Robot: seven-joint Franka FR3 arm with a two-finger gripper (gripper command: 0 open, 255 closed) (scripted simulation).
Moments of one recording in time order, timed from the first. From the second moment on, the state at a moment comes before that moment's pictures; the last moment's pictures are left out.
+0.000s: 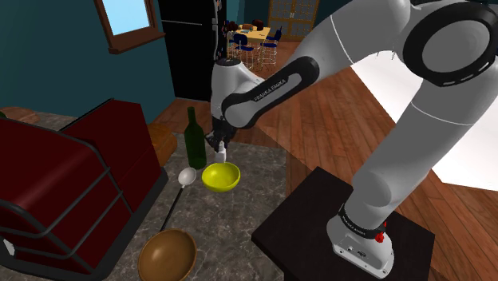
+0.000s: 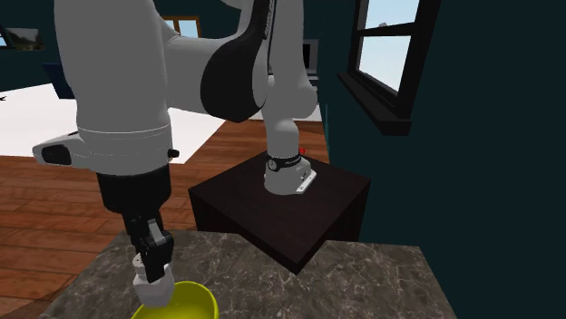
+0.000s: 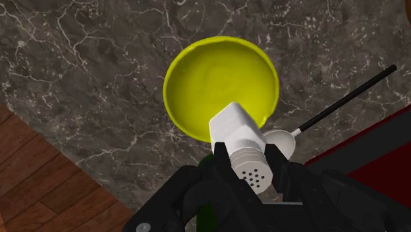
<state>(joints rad) -0.25 -0.01 0.58 -2.32 -0.08 2.44 0.47</state>
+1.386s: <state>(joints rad) -0.23 0.17 0.54 -2.37 -0.29 2.63 0.63</state>
